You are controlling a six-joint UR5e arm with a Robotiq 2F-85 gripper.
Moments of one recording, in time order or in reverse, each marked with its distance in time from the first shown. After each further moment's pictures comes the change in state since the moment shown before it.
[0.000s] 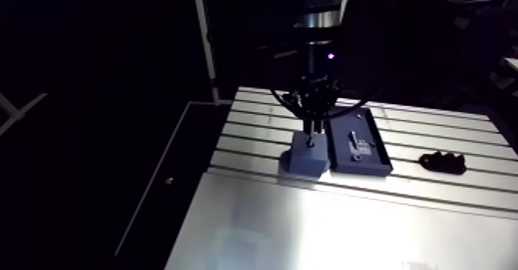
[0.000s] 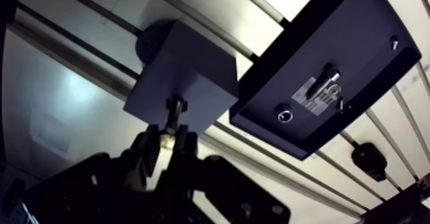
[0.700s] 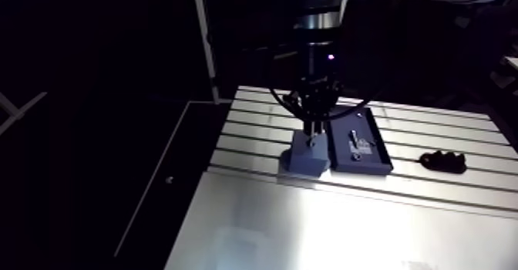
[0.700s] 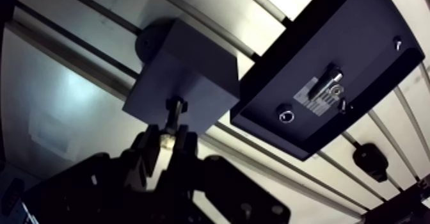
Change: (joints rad) arm 0.000 0.004 0.003 0.000 -0.002 -0.001
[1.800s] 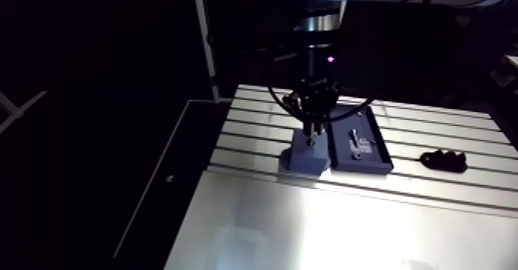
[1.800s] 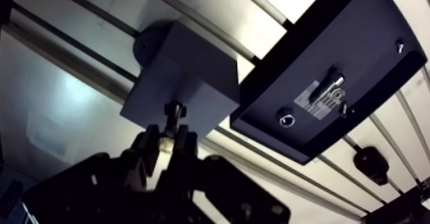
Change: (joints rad) arm 0.000 0.005 0.009 -0.019 0.000 -0.003
